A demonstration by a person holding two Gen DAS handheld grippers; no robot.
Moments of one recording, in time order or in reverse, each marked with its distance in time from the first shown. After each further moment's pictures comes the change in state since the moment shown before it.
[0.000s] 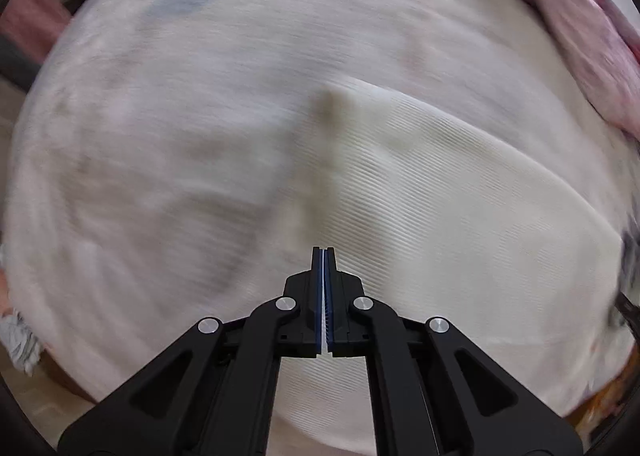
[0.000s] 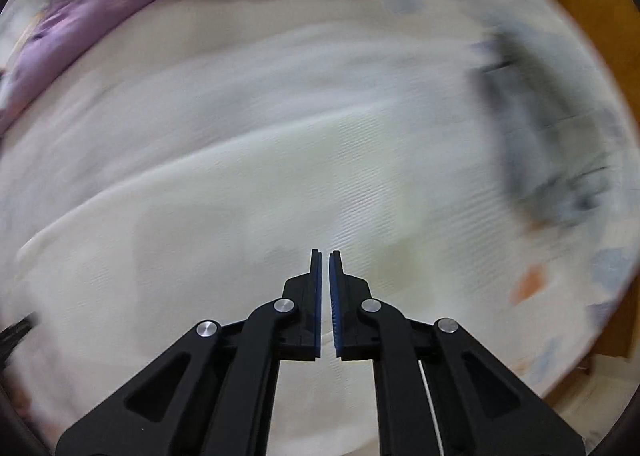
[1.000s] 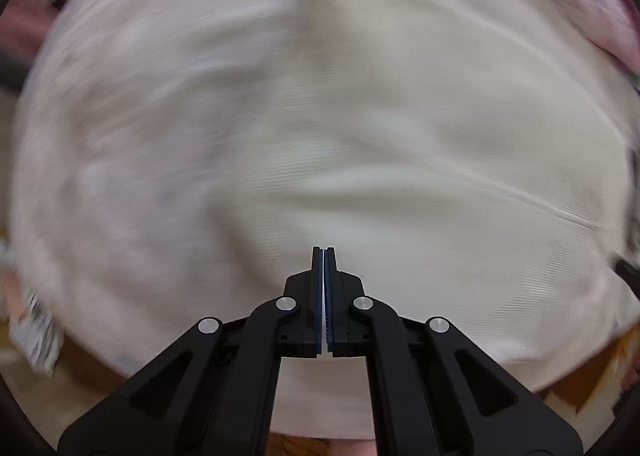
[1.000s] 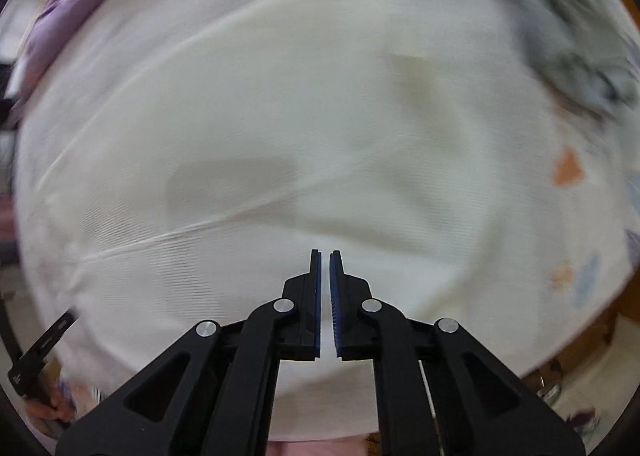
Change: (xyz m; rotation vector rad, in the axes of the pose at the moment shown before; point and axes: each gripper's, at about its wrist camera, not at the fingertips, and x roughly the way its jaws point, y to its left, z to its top) left arm -0.014 -0.022 -0.093 0.099 0.110 0.003; right arm -0.002 0.001 -0.040 0.000 0.190 0.084
